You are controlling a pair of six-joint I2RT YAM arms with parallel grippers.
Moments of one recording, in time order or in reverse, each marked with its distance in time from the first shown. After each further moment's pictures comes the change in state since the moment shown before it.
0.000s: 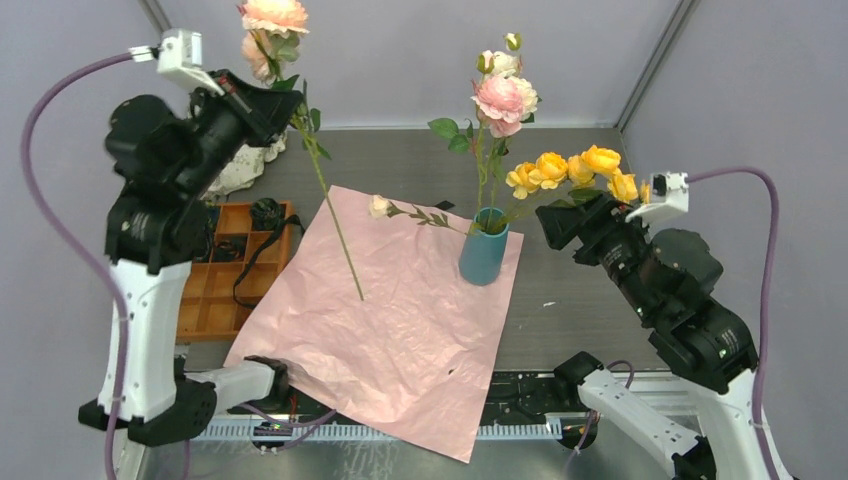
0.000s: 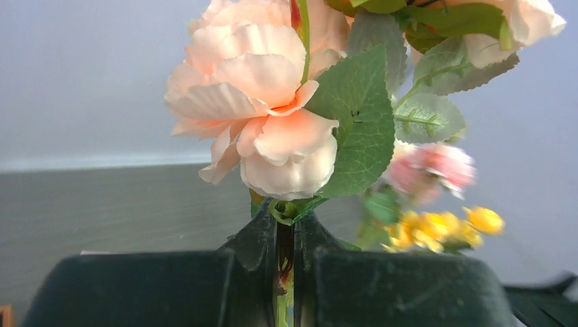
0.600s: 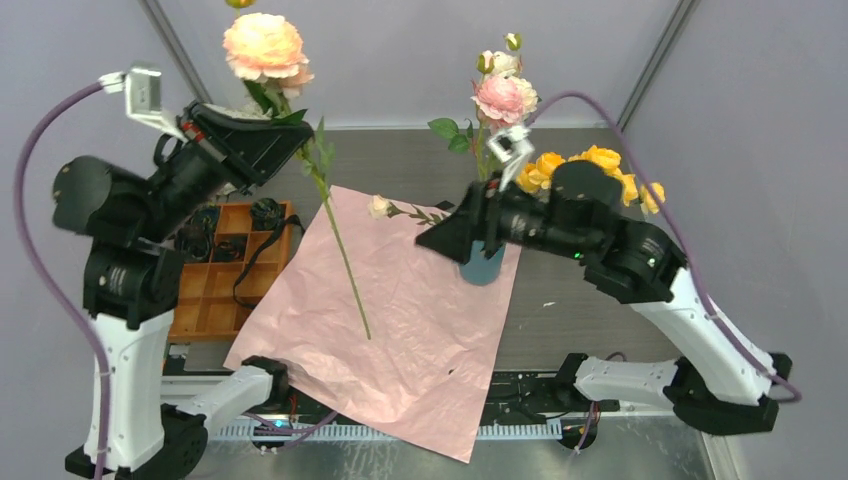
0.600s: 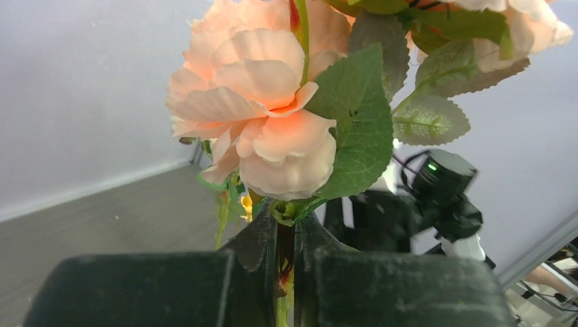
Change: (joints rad) left arm -0.001 -0.231 -0.108 0.226 0.422 -0.193; right arm 0.256 0.389 0.270 0.105 -0.536 -0.016
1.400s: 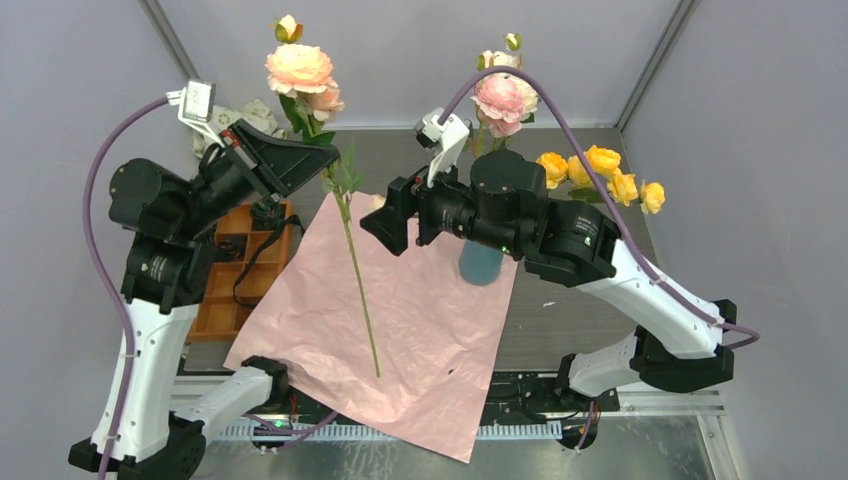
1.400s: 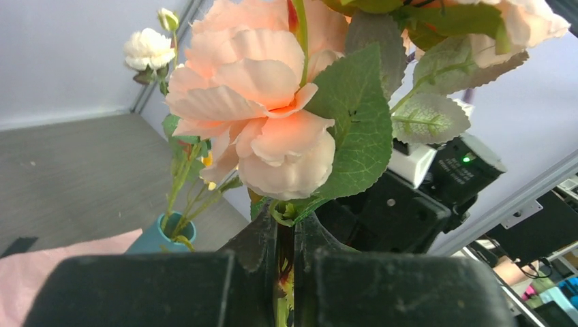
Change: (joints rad) left arm -0.005 -0.019 -0.256 0.179 0.104 -0.222; right arm 0.386 0.323 0.309 -0.002 0.412 -0.319
